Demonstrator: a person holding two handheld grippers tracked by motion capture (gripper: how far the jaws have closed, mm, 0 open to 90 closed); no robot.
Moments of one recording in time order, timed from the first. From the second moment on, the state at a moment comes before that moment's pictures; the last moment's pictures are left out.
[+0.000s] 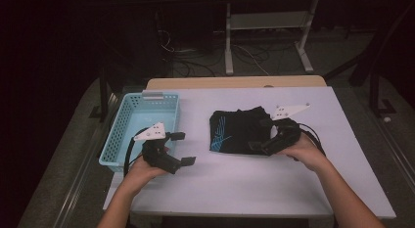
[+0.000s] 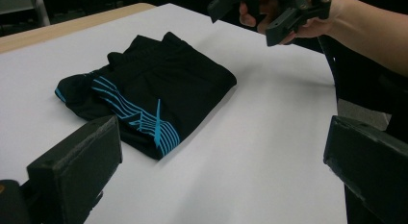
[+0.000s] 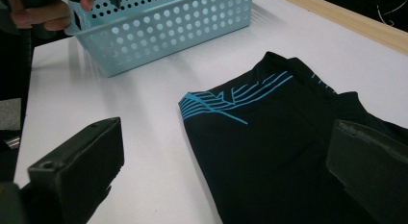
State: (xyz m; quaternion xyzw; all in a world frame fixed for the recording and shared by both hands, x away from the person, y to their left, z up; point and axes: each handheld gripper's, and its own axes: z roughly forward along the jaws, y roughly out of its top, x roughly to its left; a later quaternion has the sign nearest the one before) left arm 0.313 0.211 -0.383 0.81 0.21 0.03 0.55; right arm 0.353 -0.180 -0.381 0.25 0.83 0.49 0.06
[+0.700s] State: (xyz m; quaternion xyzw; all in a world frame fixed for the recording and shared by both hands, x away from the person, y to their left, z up) left arm 0.313 0.211 -0.383 0.80 0.21 0.03 0.55; right arm 0.376 -0.154 -0.396 0.24 0.85 0.46 0.04
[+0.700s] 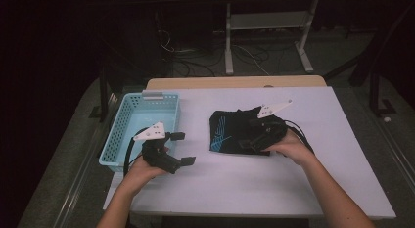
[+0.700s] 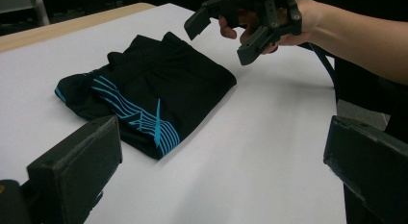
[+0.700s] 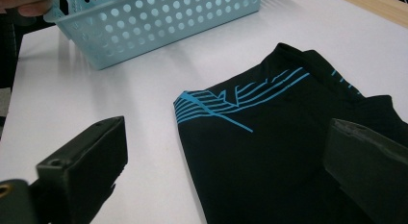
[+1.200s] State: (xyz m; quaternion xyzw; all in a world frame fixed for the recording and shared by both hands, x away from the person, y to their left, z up) left arm 0.315 0.212 -0.383 0.80 0.22 0.03 0.55; right arm 0.380 -0.155 -0.402 0.24 0.86 0.45 0.03
